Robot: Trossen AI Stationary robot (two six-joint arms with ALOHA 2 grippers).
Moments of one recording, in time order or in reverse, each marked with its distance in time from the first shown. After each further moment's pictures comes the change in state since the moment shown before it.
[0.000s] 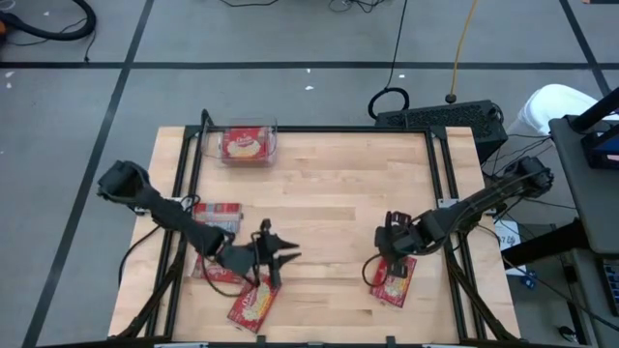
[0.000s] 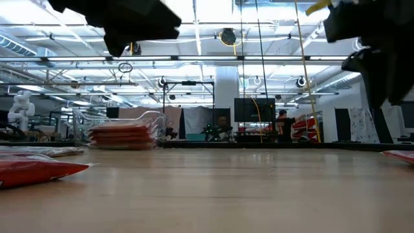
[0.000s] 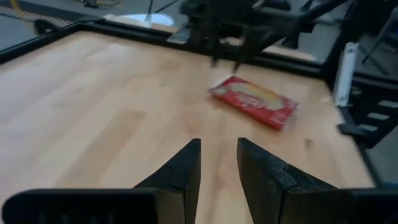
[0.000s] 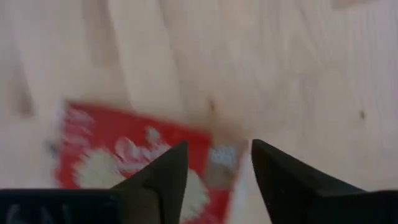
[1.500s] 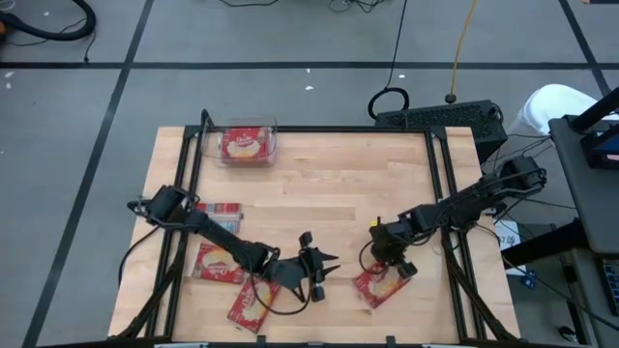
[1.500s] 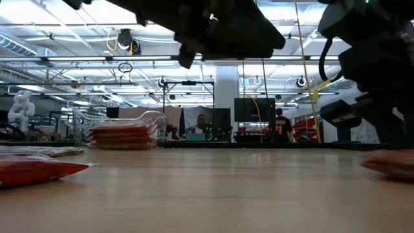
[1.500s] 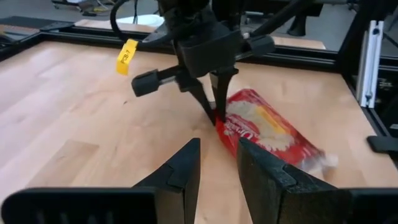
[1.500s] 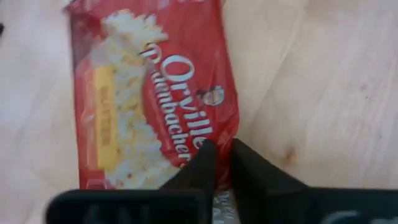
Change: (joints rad) left arm 0.076 0.448 0.410 0.043 0.056 0.136; right arm -0.142 0.116 -0.331 0.555 -0.342 -0.734
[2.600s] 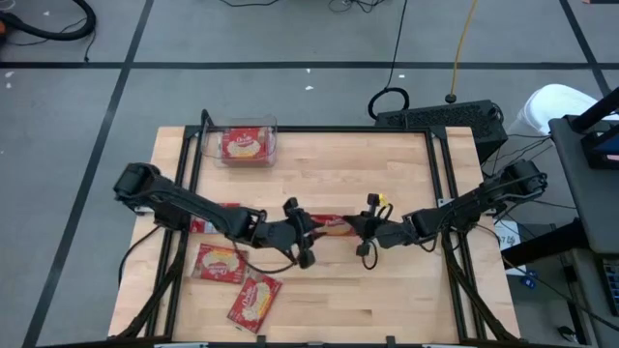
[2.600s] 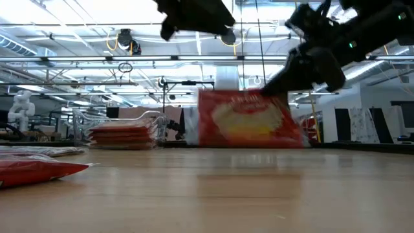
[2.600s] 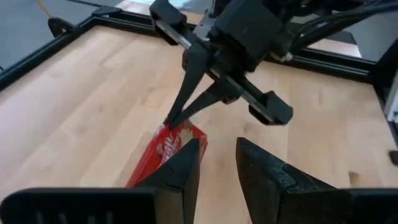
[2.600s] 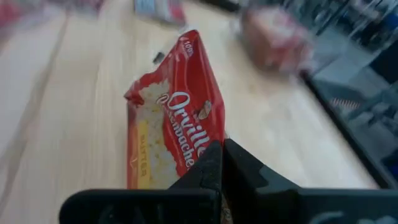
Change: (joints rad) left arm 0.149 -0.325 0.001 -0.470 0.113 -0.086; right arm 0.026 -0.031 -0.004 0.622 0.927 0.052
